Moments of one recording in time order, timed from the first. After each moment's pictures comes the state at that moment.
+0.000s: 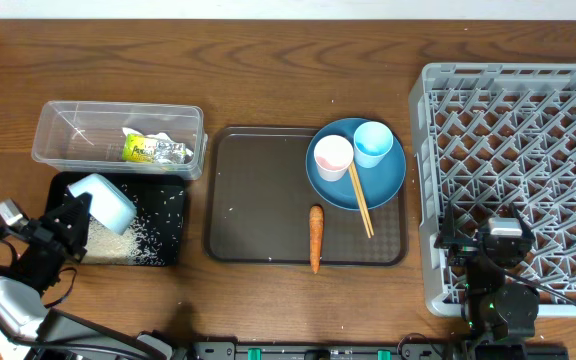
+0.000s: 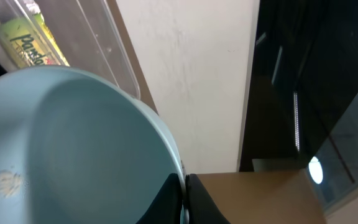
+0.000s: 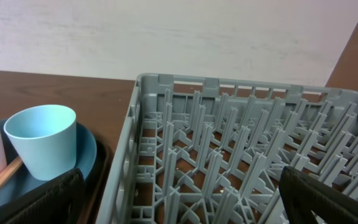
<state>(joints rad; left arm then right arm) 1.11 1.37 0.73 -0.67 1.49 -0.12 0.03 0.02 0.01 -0.06 0.10 -0.07</state>
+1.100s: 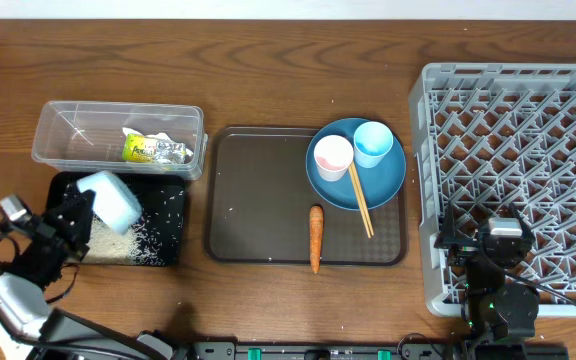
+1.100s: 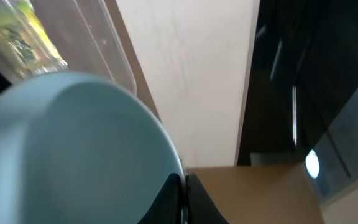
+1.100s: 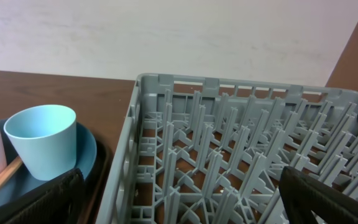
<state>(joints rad) 1.06 1.36 0.73 -0.65 1.49 -0.17 0.03 0.02 0.01 -0.06 0.10 -0.07</state>
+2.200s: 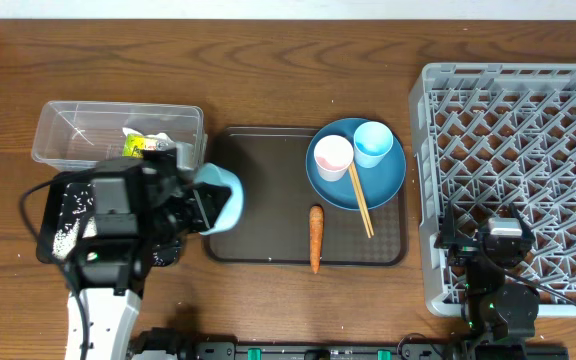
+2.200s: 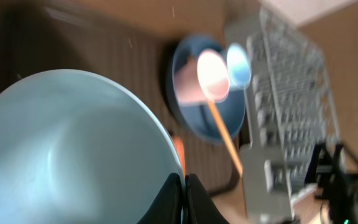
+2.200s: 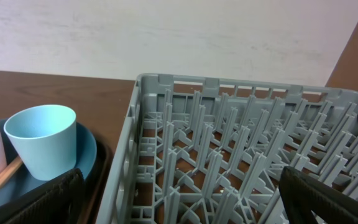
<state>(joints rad) -0.01 0.94 0.81 -0.71 0.64 -0.36 0.03 0.02 0.01 -0.06 0.10 -0.07</state>
